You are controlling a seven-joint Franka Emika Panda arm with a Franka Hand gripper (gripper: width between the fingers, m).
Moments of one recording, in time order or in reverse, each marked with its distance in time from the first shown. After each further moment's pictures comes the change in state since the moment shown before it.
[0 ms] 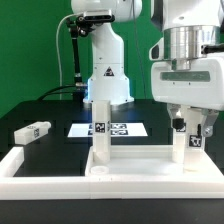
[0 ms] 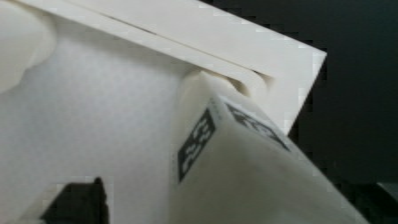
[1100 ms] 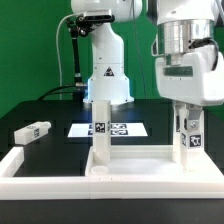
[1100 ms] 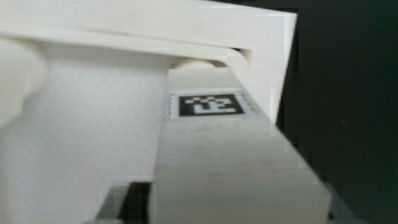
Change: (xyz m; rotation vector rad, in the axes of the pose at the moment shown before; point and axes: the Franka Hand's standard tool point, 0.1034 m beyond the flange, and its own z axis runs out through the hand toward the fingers) arm 0.007 -0.002 -0.008 0.003 -0.021 0.343
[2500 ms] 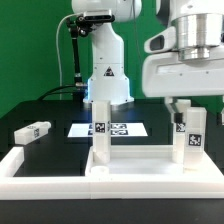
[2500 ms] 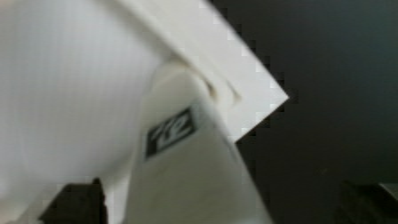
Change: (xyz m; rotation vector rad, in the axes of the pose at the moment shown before) arm -0.017 -0.005 -0.007 0.063 0.058 -0.801
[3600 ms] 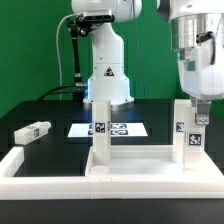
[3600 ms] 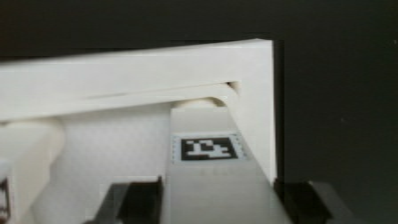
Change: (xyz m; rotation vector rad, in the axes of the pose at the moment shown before) arm -0.005 -0.003 -0.001 -0.060 -0.057 1.118
